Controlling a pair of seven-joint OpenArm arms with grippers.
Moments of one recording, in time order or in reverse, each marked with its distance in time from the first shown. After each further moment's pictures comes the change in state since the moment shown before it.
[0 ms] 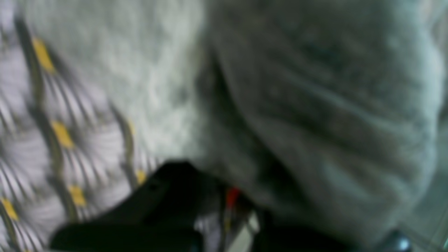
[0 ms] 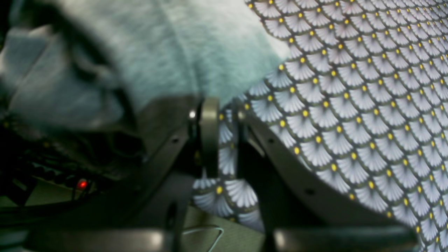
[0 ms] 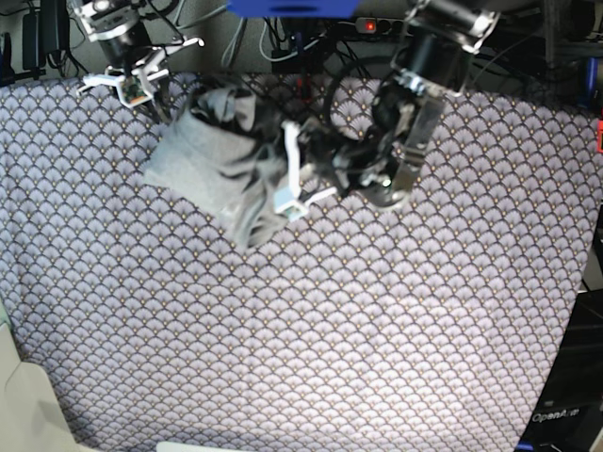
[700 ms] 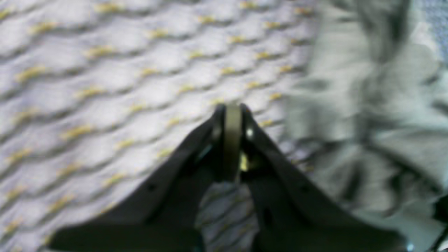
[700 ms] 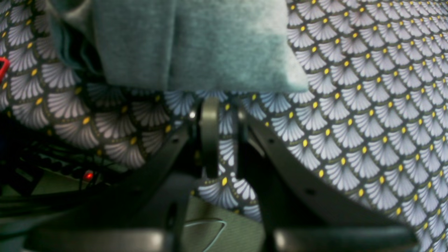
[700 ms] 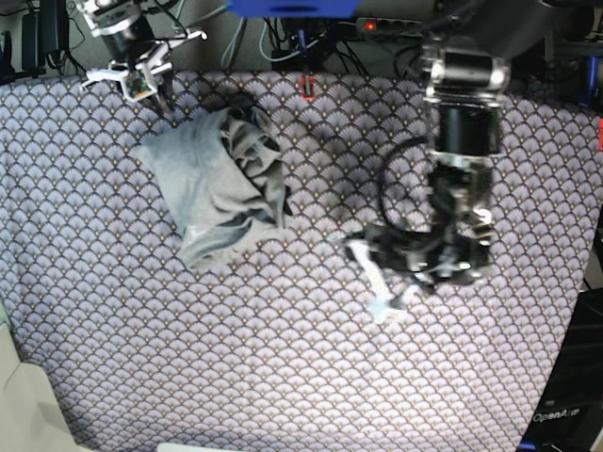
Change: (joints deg) left arm -13.0 -4.3 -20.4 -3.6 3.6 1.0 0.7; right arm -0.9 0.1 -0.7 1.2 -0.4 0.1 -0.5
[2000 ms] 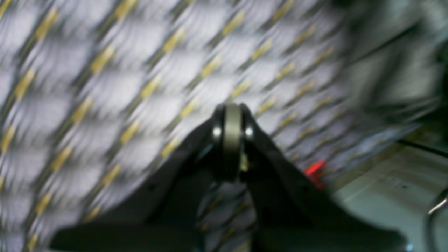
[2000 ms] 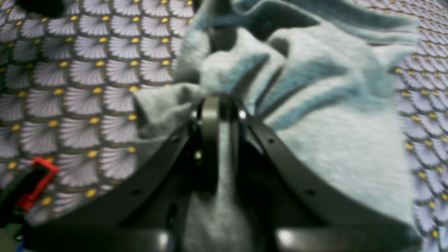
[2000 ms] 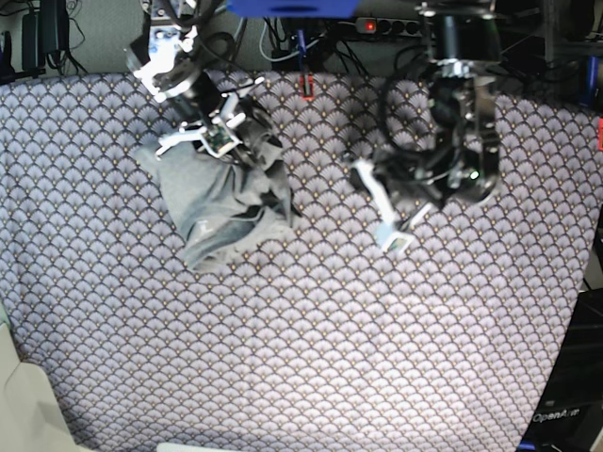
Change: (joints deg) left arm 19.3 3.9 -3.6 20.0 0.2 -0.1 2.8; right arm 14.1 -0.2 -15.8 -9.8 -9.1 -0.1 0.5
